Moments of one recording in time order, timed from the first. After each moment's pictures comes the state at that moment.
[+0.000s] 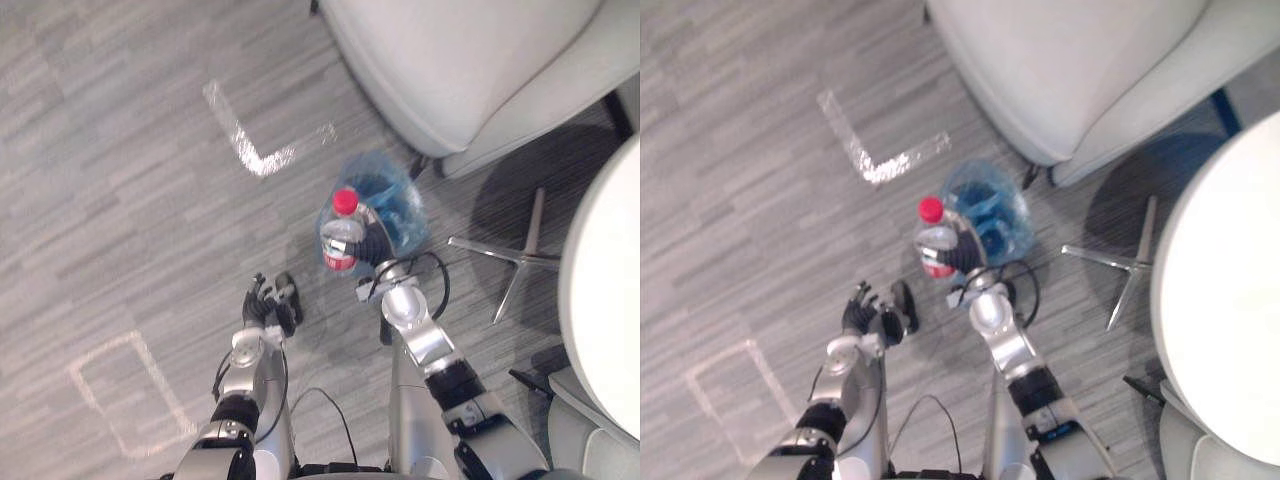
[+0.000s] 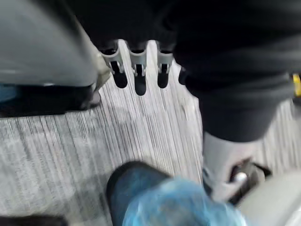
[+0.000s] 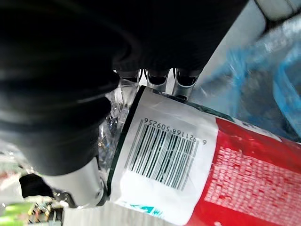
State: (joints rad) left arm -0.37 -0.03 0.16 0.77 -0.16 -0.25 0.13; right arm -0.56 -0.10 0.27 0.29 -0.23 -0.16 -0.20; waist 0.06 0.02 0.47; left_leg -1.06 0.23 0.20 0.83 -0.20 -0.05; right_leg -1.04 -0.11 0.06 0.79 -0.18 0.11
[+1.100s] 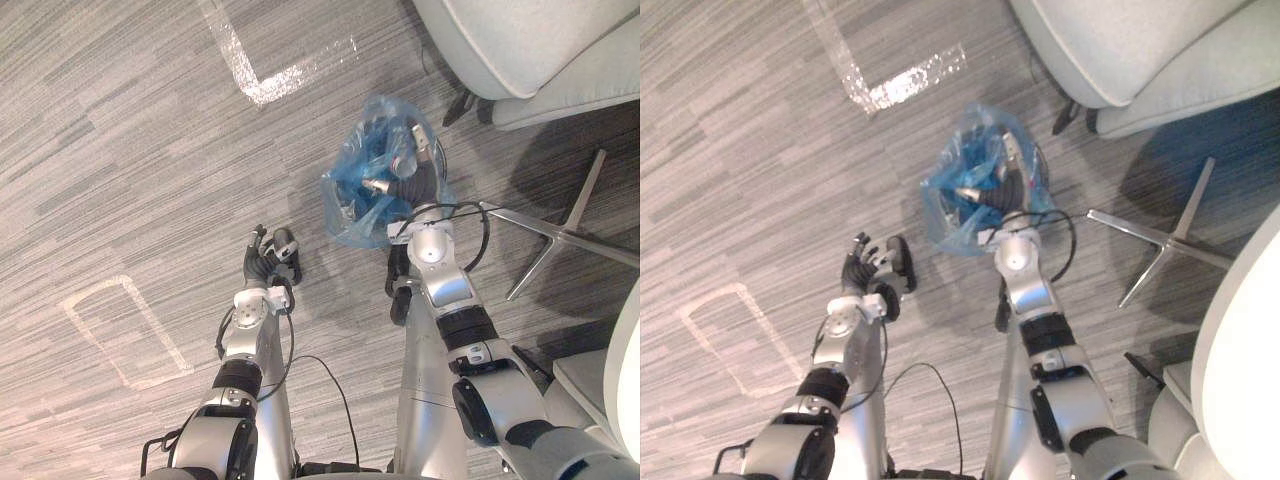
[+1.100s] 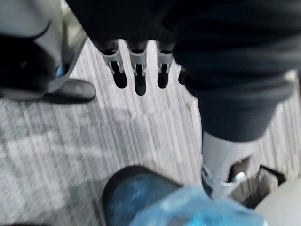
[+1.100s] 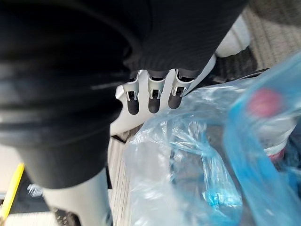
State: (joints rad) left arm -0.45 -0.02 0.09 0.75 -0.18 -0.25 0.12; right arm -0.66 -0.13 0.10 0.41 -0.28 -0.11 -0.27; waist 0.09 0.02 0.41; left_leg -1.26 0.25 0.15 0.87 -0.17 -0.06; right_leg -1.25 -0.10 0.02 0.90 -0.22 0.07
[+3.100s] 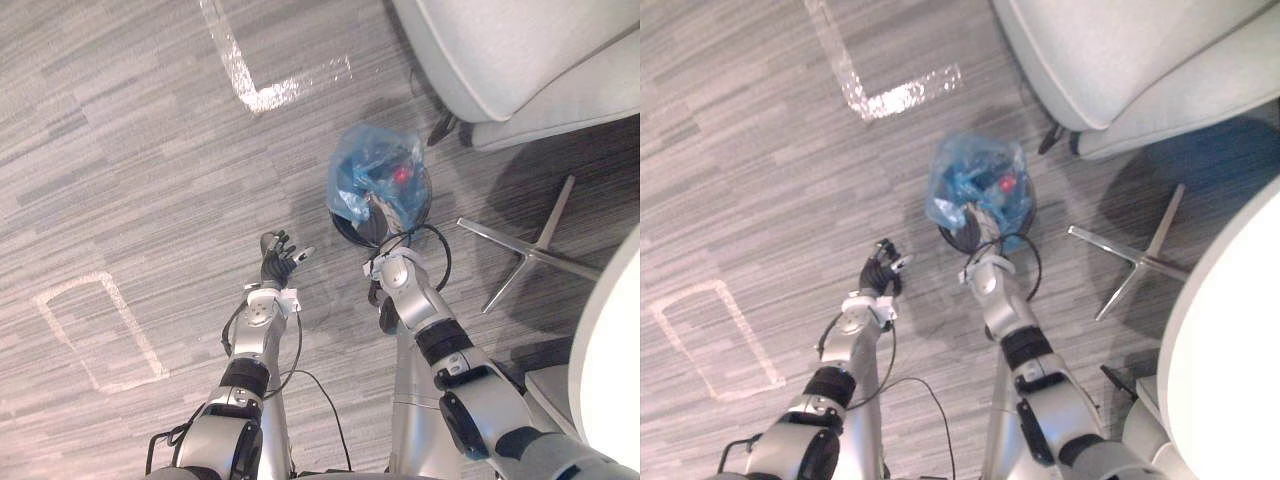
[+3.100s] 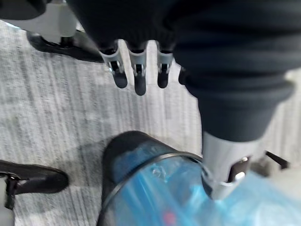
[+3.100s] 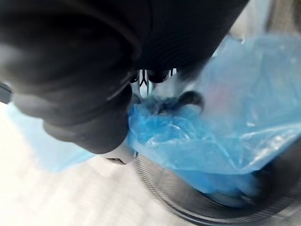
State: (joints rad) left arm -0.44 -0.03 0.01 0.71 -0.24 -0.15 0.07; right arm -0.60 -0.06 0.21 0.49 -0.58 -0.01 -0.21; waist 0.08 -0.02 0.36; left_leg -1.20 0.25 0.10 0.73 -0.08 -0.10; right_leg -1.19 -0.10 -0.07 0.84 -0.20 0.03
